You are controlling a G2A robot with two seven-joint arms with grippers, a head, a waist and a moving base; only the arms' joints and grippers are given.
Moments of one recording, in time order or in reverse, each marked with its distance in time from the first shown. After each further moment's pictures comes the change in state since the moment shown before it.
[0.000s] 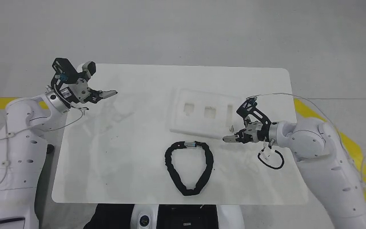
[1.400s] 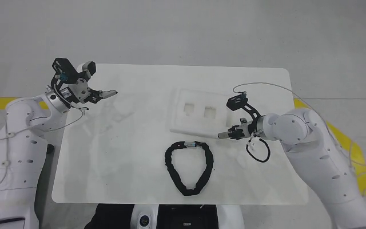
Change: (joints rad) left arm 0.000 0.000 0.000 0.000 0.000 0.000 0.000; right arm 0.190 -0.019 -0.183 0.006 -0.033 0.411 0.219
